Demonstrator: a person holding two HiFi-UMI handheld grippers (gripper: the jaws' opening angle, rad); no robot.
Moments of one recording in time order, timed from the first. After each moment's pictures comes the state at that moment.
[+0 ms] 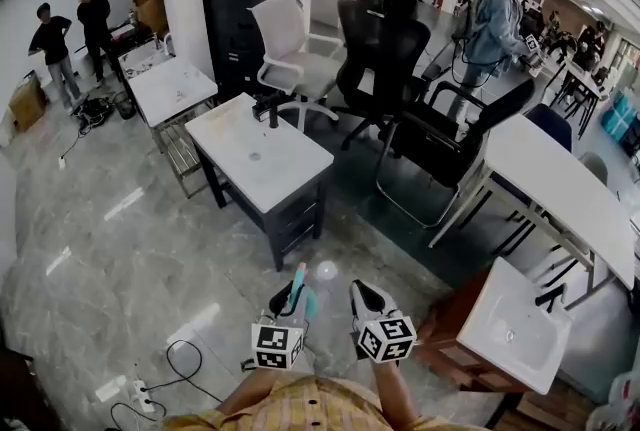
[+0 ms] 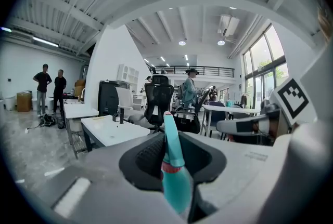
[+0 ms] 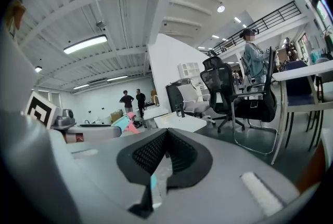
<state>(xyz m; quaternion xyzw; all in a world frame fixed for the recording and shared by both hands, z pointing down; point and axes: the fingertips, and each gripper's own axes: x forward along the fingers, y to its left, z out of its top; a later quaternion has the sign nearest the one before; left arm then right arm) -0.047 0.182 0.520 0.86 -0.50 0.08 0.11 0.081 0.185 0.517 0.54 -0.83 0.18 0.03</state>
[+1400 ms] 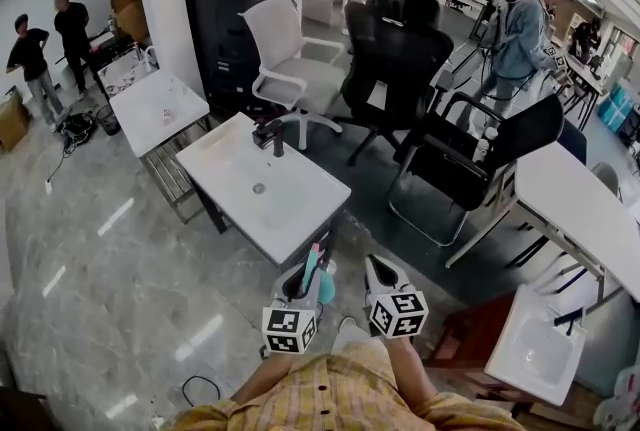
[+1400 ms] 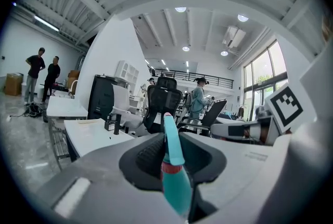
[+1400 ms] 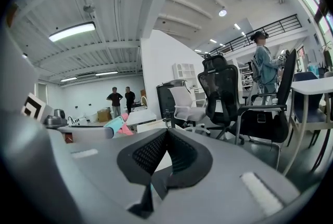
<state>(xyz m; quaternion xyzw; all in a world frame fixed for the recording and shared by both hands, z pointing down) -0.091 -0.068 0.509 0.87 -0.47 0.03 0.14 0.039 -0.073 0.500 0.58 -0.80 0.15 0.05</state>
